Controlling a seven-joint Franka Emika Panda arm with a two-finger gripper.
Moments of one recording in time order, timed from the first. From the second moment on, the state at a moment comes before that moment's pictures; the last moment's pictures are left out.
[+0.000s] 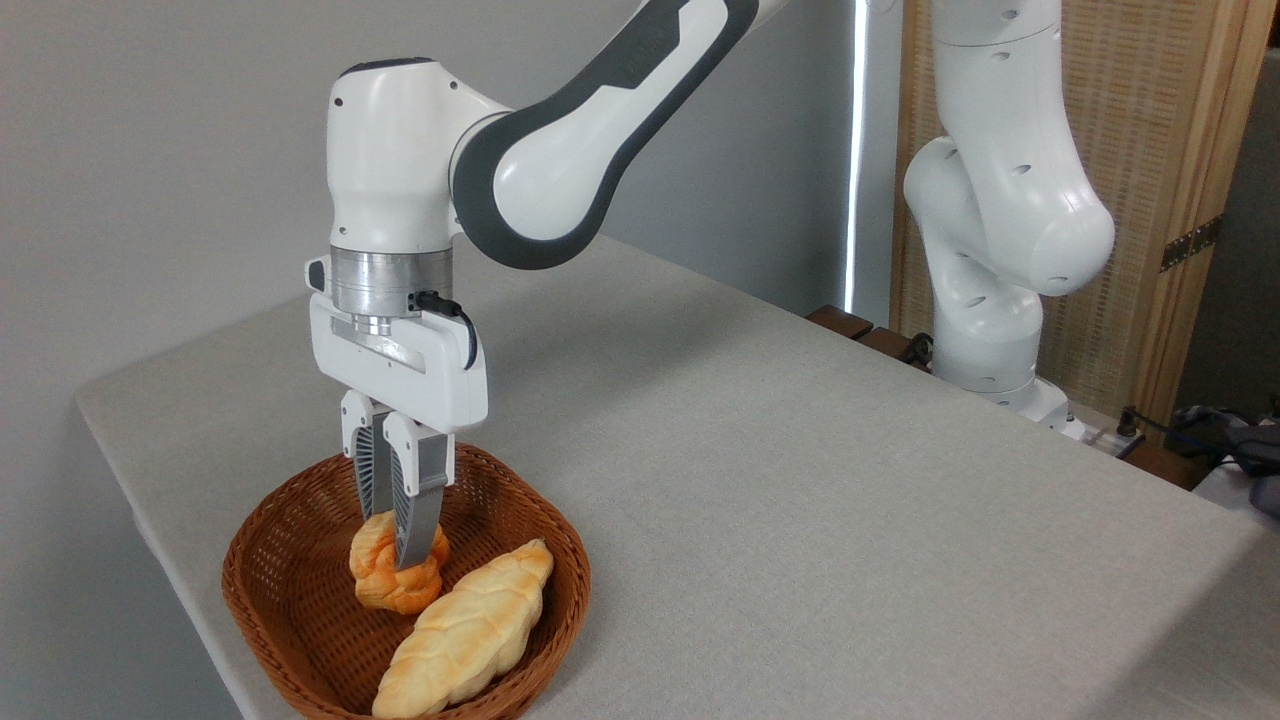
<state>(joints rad) -0.35 0.15 0.14 -1.95 0.25 2.38 0.30</state>
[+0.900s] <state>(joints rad) -0.34 -0.06 0.16 -1.95 0.18 2.12 0.27</state>
